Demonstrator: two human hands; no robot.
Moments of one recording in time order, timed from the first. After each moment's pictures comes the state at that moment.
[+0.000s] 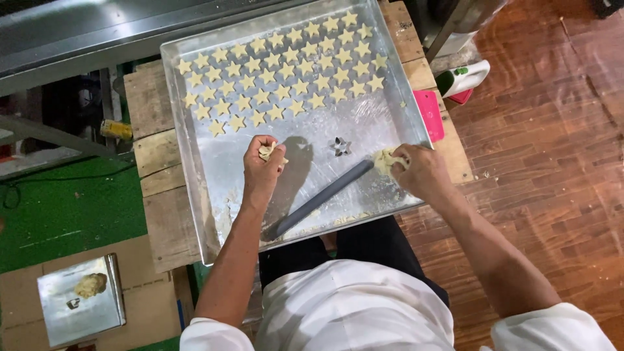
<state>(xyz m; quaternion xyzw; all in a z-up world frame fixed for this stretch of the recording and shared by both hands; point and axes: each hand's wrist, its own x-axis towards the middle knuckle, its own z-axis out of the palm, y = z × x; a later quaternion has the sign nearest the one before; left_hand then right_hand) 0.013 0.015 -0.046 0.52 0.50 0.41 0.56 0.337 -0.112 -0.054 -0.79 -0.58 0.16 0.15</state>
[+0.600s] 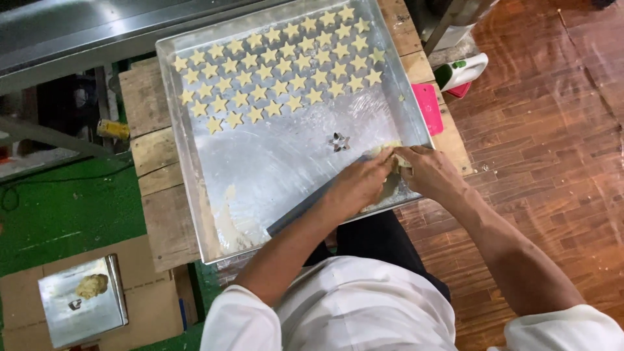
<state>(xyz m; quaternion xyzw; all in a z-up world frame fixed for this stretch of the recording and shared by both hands) 0.148 -0.058 -0.031 0.92 0.22 0.13 0.31 0.359 -0.125 -0.074 -0.70 -0.71 0.06 0.11</state>
